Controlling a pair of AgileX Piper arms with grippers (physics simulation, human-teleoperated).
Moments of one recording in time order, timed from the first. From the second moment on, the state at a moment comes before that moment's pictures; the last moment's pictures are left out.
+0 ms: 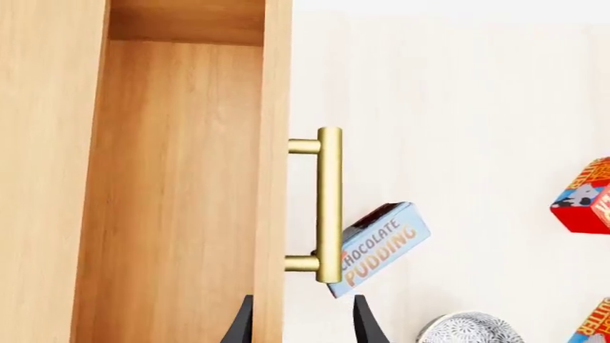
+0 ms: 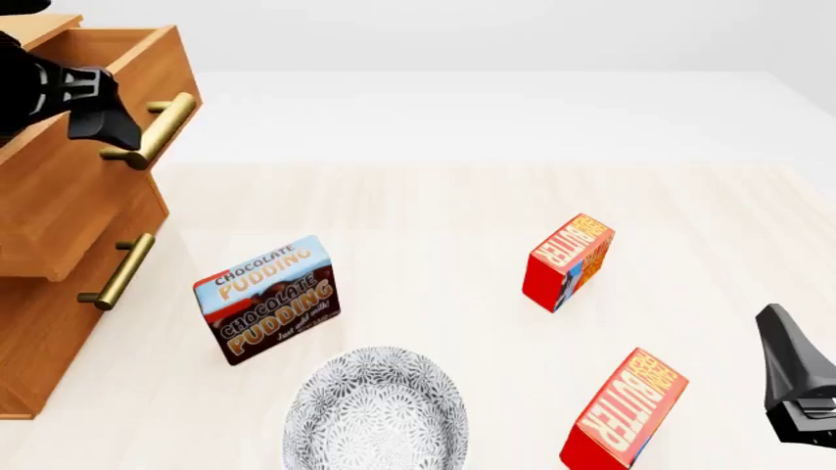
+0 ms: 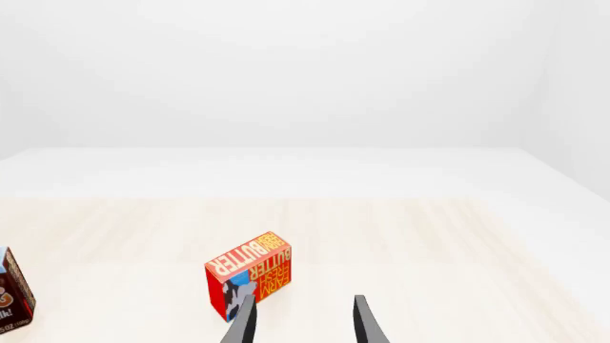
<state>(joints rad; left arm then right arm) -0.06 1.24 -1.35 1.12 -0.10 0.00 0.01 -0.01 -0.01 0.00</state>
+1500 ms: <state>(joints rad) -0.36 1.34 -1.37 1.04 -0.23 0.00 0.01 -0.01 -0.01 0.00</state>
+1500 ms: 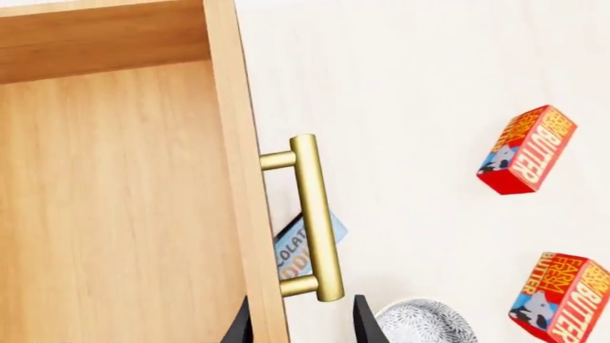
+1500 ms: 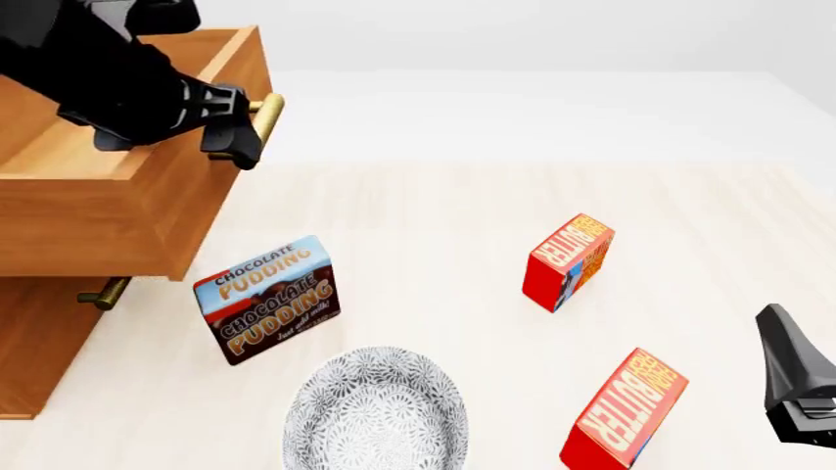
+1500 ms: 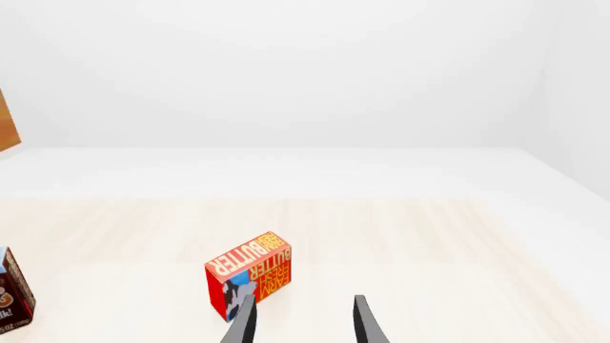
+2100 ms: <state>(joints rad) -0.34 1.34 -1.56 1.18 -0.10 0.00 0.01 -0.01 -0.01 0.00</state>
